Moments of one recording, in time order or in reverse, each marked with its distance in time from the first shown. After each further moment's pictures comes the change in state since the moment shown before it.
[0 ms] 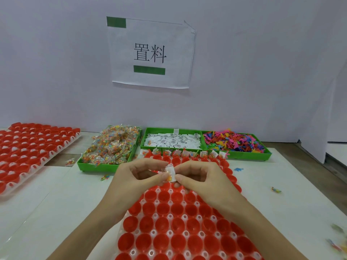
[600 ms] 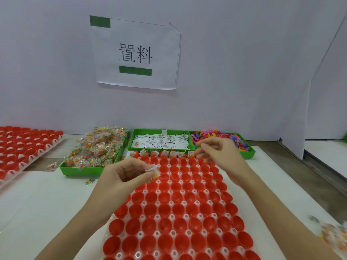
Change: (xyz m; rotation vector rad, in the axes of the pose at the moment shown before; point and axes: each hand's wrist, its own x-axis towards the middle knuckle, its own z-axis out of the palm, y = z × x) left_hand 0.001 -0.004 -0.002 -0.011 -0.037 0.057; right_hand 0.035 0.021 -0.082 -0.094 0.362 0.139
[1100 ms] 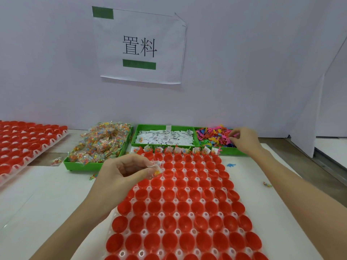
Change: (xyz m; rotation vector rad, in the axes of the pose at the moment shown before) left_hand 0.002 -0.001 -0.007 0.065 0.013 0.046; right_hand 0.112 0.083 -0.074 -0.831 0.214 0.033
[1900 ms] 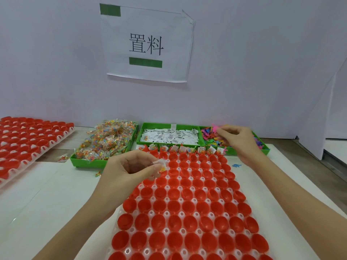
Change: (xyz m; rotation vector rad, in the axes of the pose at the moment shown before) left_hand -0.002 0.004 0.000 -0.018 0.046 -0.015; right_hand -0.054 -0.068 -0.007 0.937 -0.097 0.070
